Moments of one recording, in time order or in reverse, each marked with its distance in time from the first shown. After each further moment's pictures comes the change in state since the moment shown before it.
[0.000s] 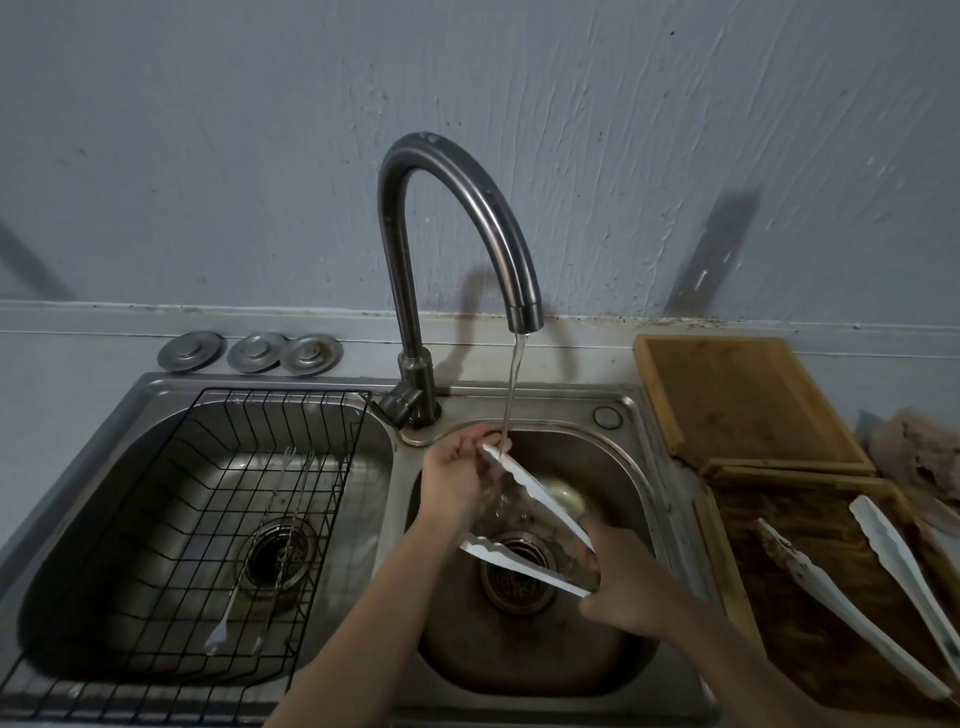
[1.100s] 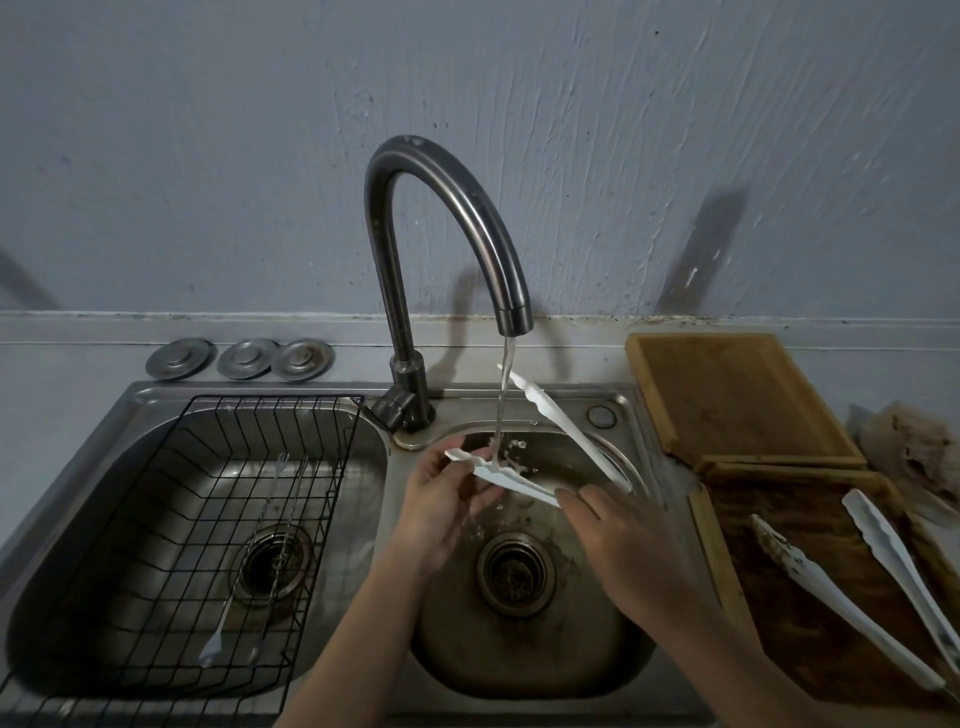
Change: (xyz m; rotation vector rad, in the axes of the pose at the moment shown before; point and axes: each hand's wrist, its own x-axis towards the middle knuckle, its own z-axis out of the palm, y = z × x) left_hand -0.020 0.009 -0.014 -0.323 -0.068 -0.155; right_hand -0.004 -0.028 -0.017 -0.640 0.705 -0.492
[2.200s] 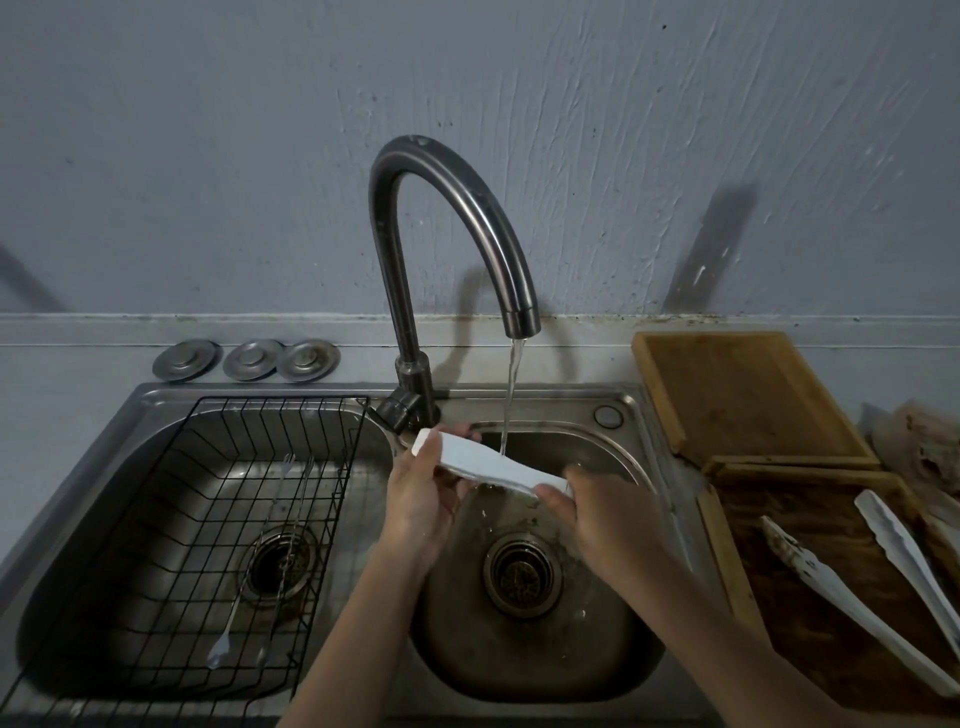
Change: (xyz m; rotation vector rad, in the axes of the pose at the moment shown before) left_hand 0.006 0.010 -0.010 0.039 -0.005 0.183; right_hand 0.027 0.001 0.018 0.186 -0.316 0.388
